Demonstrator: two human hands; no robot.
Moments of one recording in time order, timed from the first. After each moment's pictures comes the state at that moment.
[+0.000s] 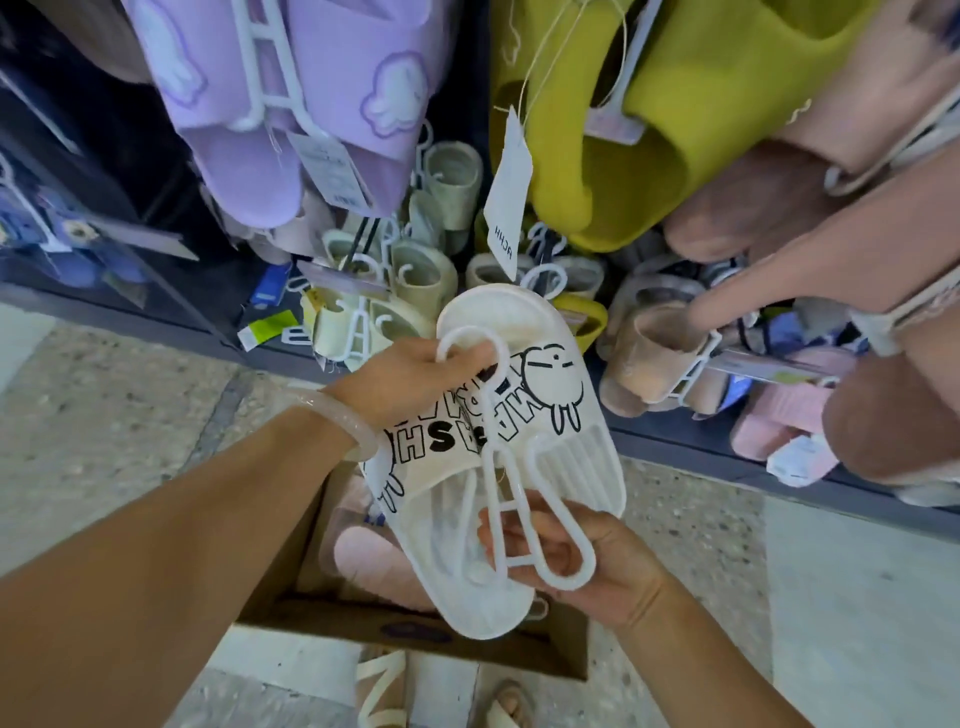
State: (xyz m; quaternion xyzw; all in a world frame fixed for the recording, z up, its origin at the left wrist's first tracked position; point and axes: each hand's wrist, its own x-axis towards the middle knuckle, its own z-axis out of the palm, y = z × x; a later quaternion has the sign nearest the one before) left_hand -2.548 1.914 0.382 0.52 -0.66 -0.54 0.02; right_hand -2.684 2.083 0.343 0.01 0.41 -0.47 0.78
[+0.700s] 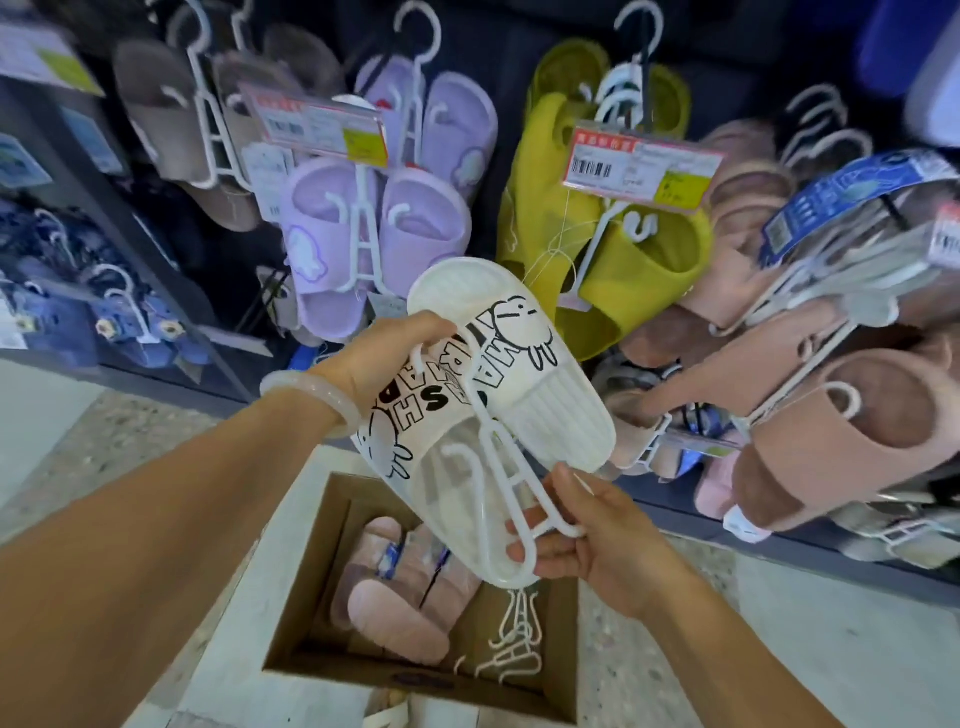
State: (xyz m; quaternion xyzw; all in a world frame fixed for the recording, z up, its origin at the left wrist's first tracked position) left_hand -2.514 1.885 0.534 0.52 -0.53 -0.65 0.16; right_hand -2.667 2.068 0.499 -0.19 0.55 -0.46 0.67
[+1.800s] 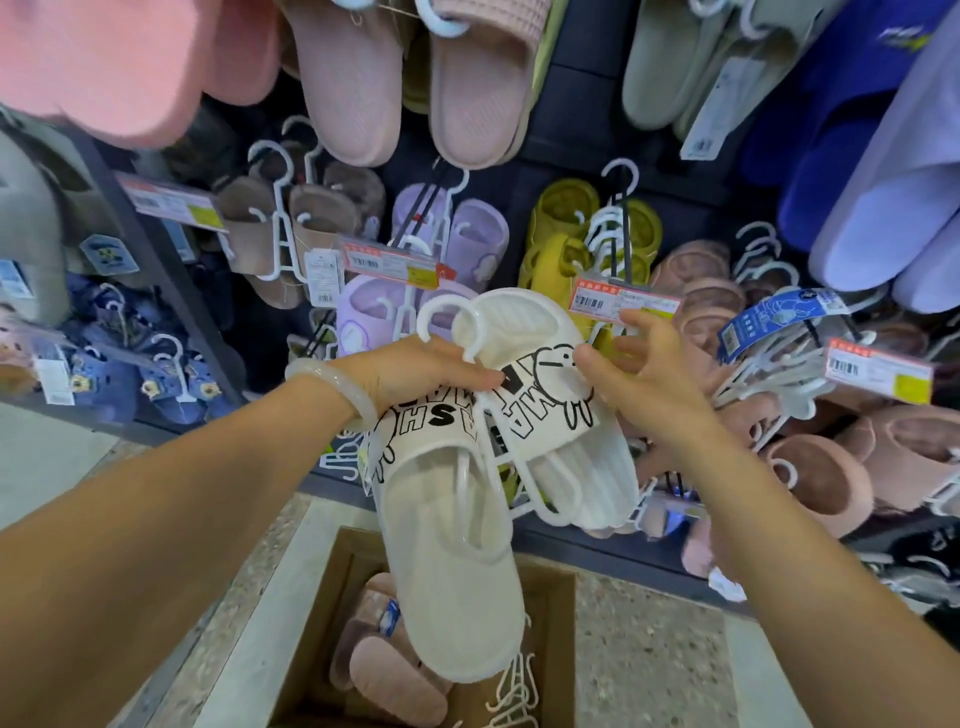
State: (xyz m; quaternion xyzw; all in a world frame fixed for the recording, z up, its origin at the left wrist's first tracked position) left_hand -2.491 1.871 0.634 0.38 -0.62 -0.69 0.07; right_hand -2.683 1.981 0.650 -0.43 0.76 -0.42 0.26
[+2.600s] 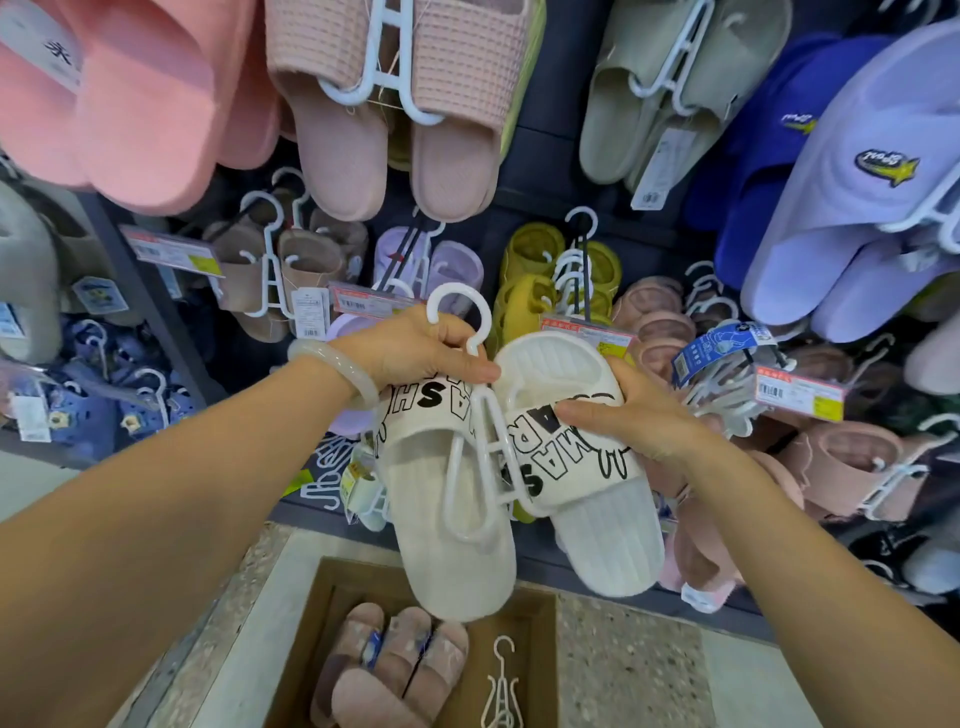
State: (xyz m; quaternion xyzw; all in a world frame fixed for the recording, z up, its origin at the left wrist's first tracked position) left_hand -2.496 1.865 0.690 0.33 -0.72 -0.60 0.12; right_hand -2.696 1.999 0.685 -0.44 0.72 -0.37 0.40
